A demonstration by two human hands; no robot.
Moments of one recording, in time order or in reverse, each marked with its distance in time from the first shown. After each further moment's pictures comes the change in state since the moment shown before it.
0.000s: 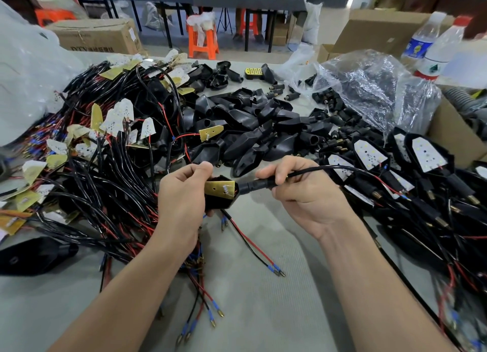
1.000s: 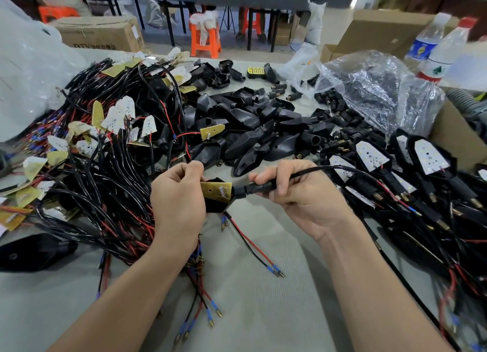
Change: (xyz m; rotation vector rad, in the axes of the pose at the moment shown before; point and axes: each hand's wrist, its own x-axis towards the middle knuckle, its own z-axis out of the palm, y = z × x) left_hand 0.003 -0.010 -0.001 0.053 0.171 0.087; right_hand -0.003 -0.004 0.003 0.087 -0.104 0.038
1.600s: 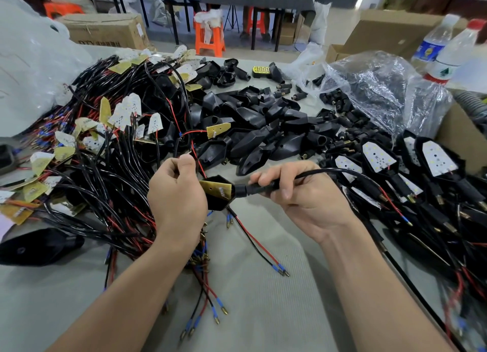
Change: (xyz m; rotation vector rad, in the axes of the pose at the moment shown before) left_hand 0.007 -0.006 -0.005 0.101 0.145 0.120; right_hand 0.001 0.004 0.008 -0.055 -0.025 -0.051
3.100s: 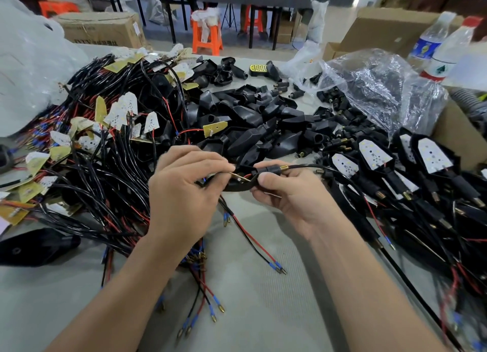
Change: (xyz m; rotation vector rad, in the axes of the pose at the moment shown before) left_hand -0.007 0.018 -0.015 0.305 -0.199 0.848; right_hand 0.005 0.008 0.001 0.035 0.325 0.272
